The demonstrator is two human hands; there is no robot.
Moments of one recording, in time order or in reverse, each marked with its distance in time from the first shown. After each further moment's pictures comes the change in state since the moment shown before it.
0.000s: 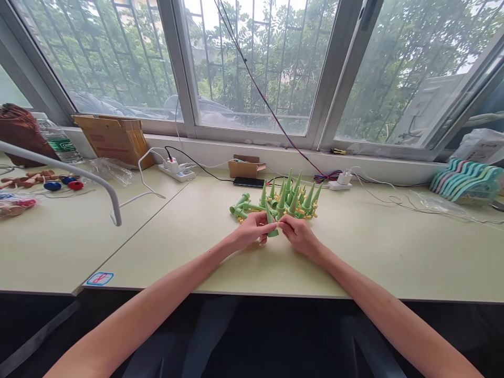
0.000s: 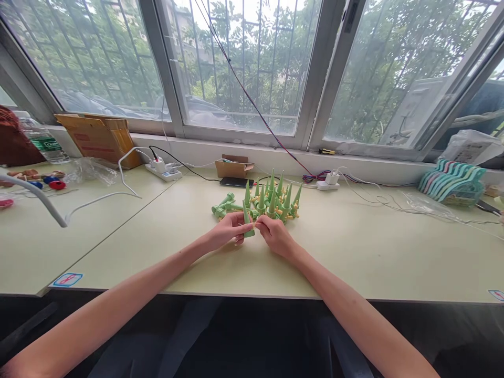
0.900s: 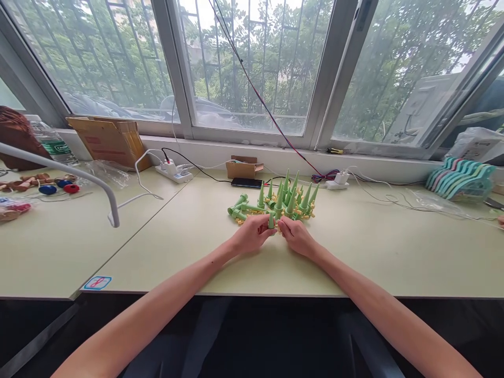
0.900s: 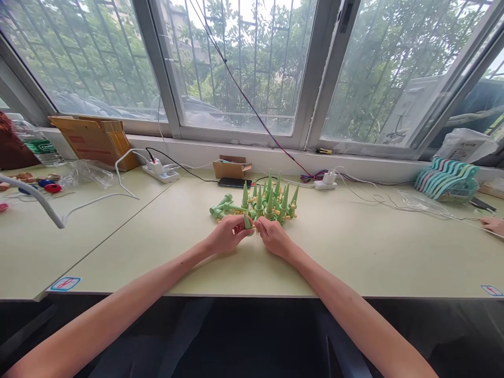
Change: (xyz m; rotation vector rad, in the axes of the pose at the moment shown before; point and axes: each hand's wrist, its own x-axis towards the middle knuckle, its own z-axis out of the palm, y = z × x) left_hand 0.001 -0.010 -0.001 0.795 0.142 0.449; right_hand 0.002 0.010 0.006 -0.113 0.004 0.013
